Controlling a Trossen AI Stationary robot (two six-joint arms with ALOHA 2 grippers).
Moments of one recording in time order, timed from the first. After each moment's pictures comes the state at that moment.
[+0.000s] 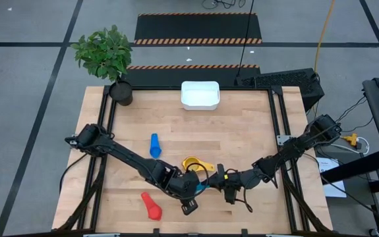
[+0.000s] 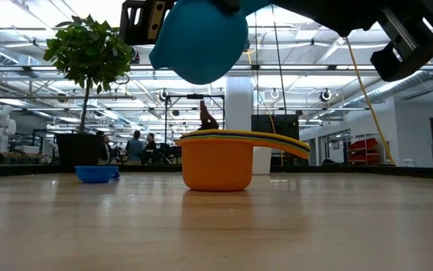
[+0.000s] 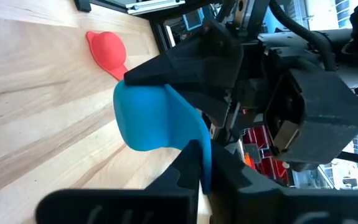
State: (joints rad) left arm -0.44 1.95 1.60 -0.60 0.01 -0.95; right arm 0.56 1.57 0.66 0.71 0.42 -1.09
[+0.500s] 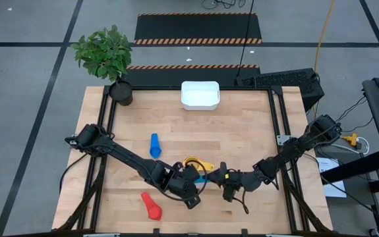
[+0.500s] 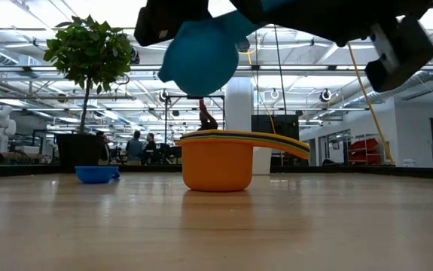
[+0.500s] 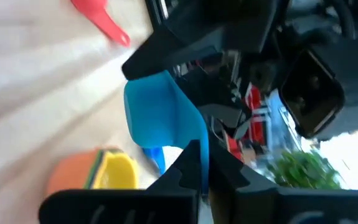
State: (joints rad) left arm -0.45 1.95 1.60 -0.61 -0.27 -0.90; right arm 0.58 1.57 0.66 0.68 0.63 -1.14
